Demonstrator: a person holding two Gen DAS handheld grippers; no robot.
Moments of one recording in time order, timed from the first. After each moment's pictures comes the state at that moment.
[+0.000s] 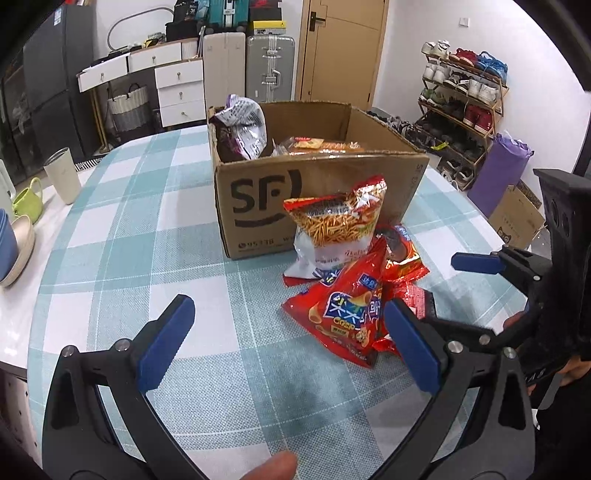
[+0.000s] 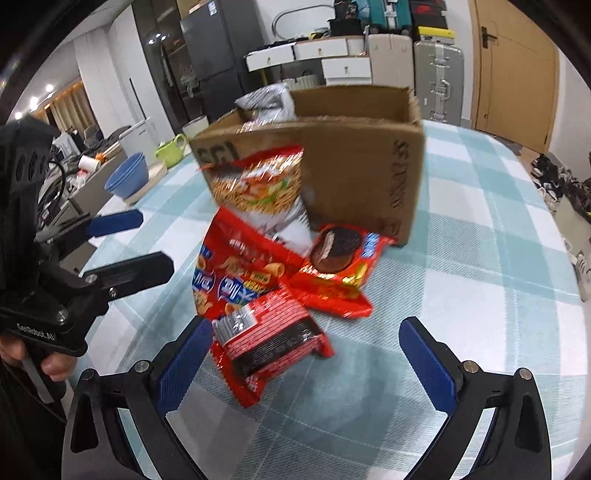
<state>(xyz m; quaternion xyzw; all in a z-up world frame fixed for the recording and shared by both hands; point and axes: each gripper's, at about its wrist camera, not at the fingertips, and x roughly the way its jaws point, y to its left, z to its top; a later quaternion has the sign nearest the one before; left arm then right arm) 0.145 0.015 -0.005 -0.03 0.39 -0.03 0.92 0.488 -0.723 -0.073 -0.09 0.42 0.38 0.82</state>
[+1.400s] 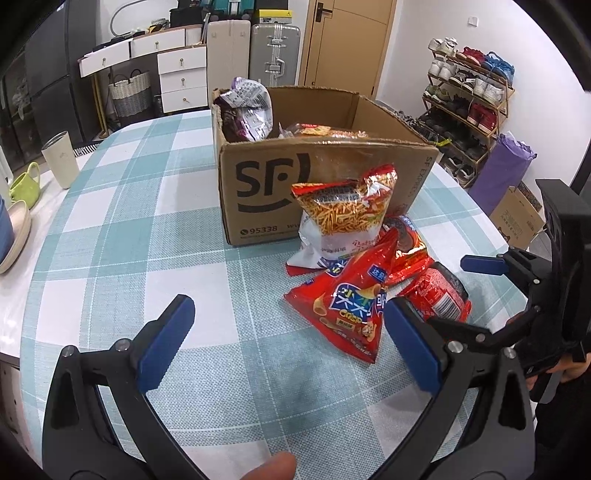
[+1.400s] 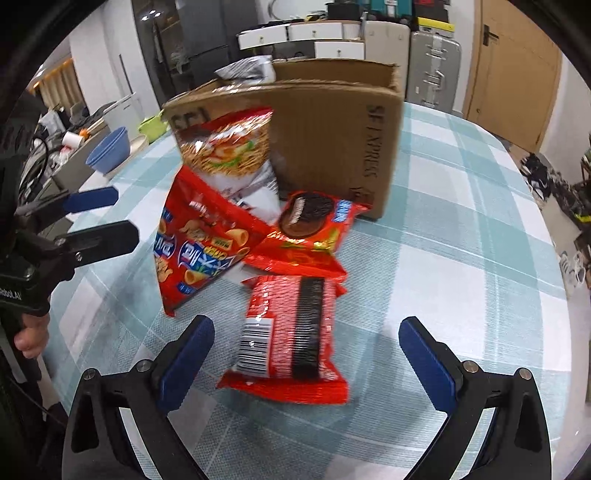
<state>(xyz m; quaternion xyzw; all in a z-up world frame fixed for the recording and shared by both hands) 0.152 0.022 -0.018 -0.04 0.41 -0.03 0.91 0.491 -0.730 -0.088 -0.14 0.43 0.34 0.82</state>
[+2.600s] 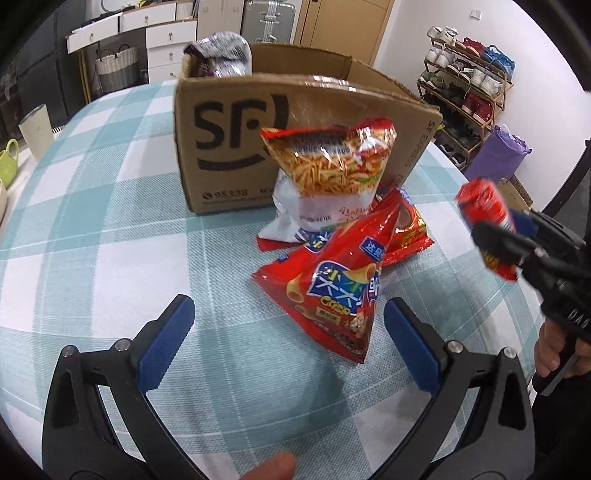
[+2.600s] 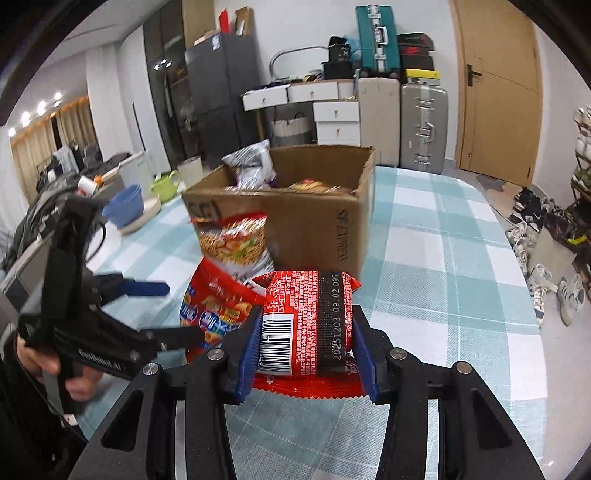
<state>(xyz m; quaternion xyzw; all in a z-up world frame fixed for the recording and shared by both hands) 0.175 0.009 -0.057 -0.07 0.45 -0.06 0.89 0.484 -0.765 -0.037 -0.07 0.33 0.36 0.87</state>
